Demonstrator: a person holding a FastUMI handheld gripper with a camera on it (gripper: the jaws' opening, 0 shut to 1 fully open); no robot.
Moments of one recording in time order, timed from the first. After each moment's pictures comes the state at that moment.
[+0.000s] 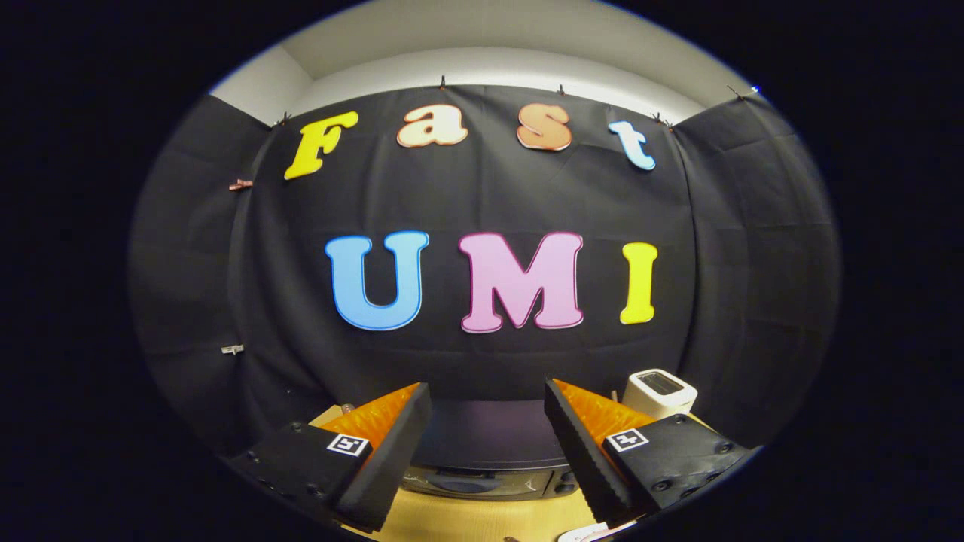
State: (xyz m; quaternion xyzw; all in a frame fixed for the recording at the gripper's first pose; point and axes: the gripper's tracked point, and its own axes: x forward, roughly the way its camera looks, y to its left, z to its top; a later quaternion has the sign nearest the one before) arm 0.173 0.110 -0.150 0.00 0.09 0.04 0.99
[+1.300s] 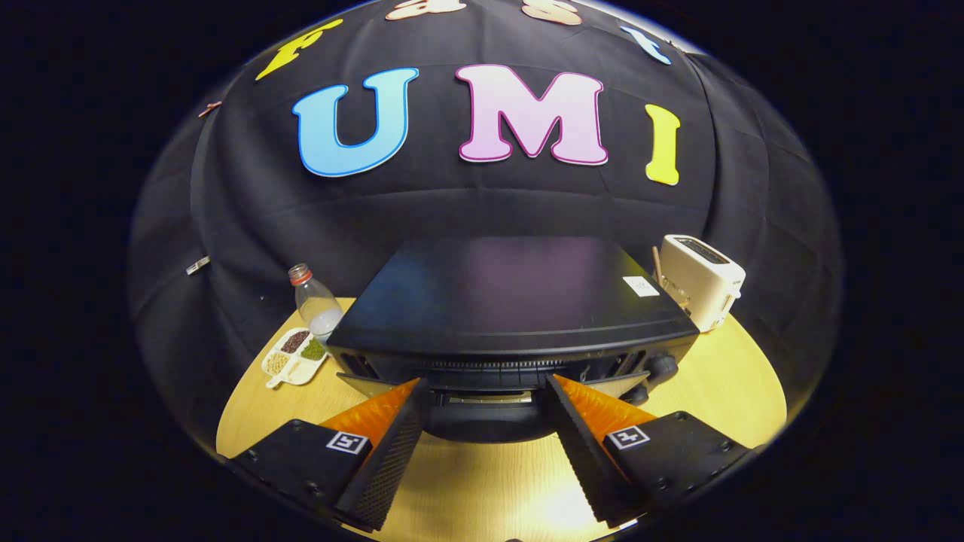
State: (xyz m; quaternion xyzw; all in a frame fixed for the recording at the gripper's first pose) arm 0.162 0.132 -0.379 0.00 0.33 0.01 0.94
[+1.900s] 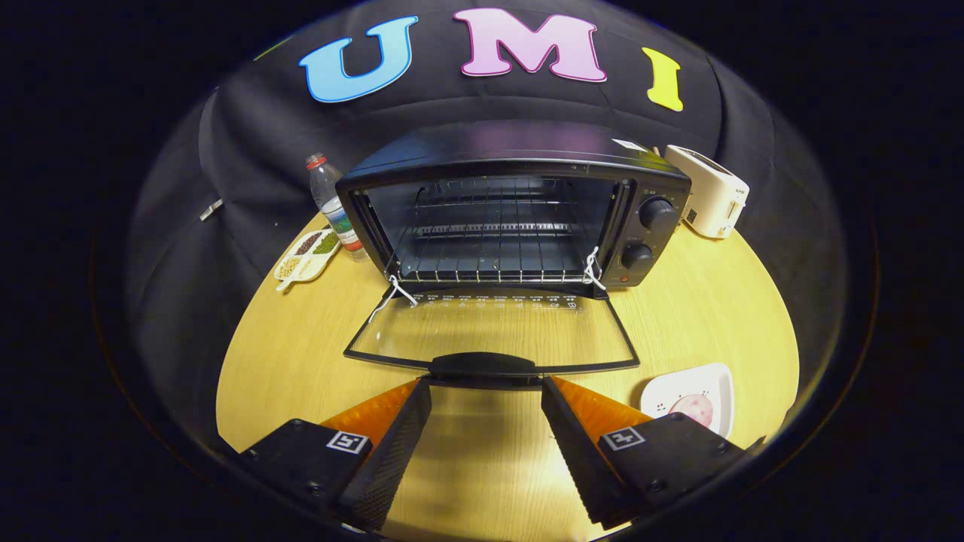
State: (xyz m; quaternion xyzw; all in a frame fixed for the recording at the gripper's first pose) arm 0.036 0.114 -0.440 0.01 0.48 0.03 0.88
